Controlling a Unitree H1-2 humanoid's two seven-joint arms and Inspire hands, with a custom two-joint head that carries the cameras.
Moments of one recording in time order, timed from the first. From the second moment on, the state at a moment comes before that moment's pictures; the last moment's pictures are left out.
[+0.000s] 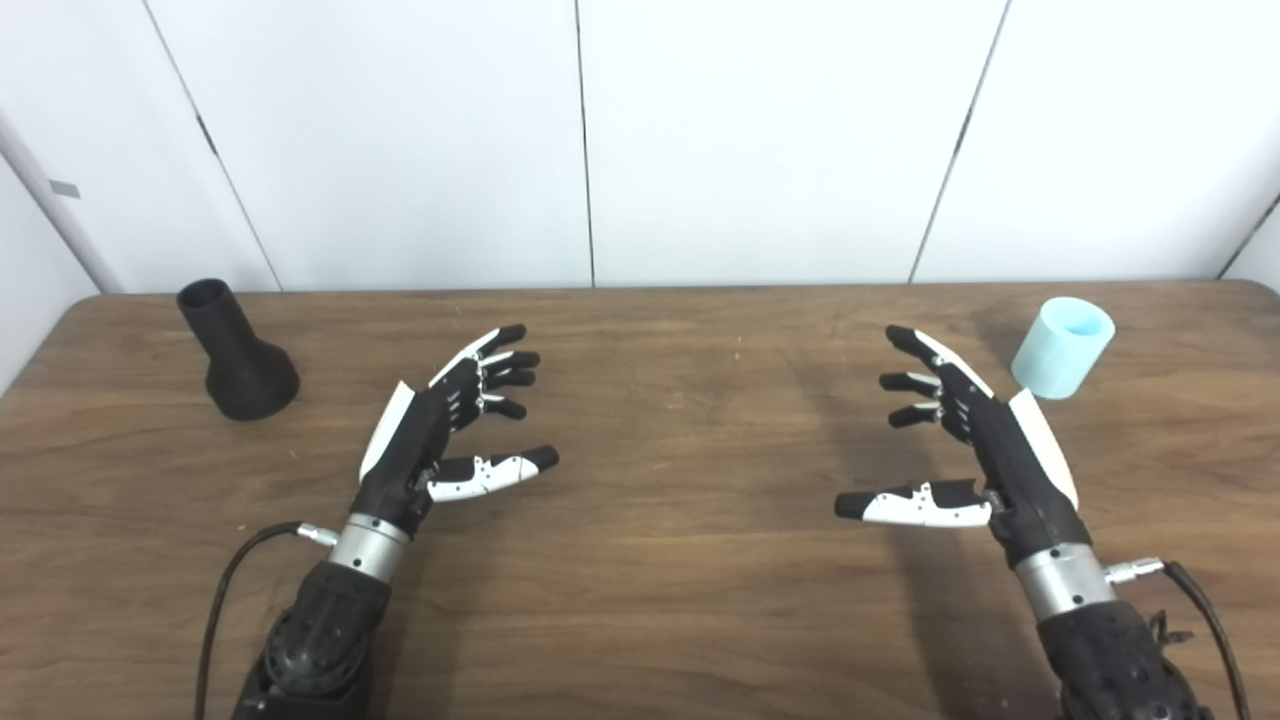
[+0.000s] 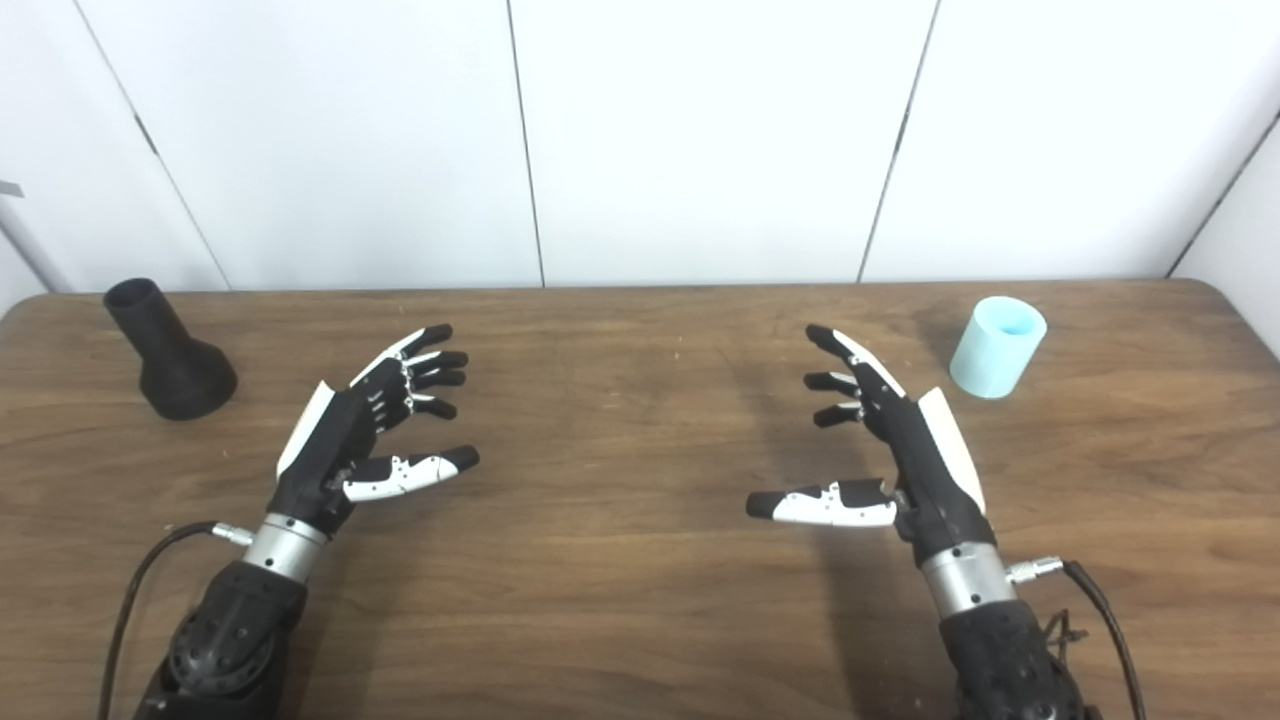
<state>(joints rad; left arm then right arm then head) -0.24 0.21 -0.01 0.18 0.07 -0.33 -0.17 -0.07 -0.21 -0.01 -0.30 -0.24 0.09 0.07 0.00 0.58</state>
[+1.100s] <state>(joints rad) -0.29 0.13 -0.06 0.23 0.20 -0.34 -0.05 -0.04 -0.23 -0.05 -0.22 -0.13 0.02 0.09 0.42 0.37</state>
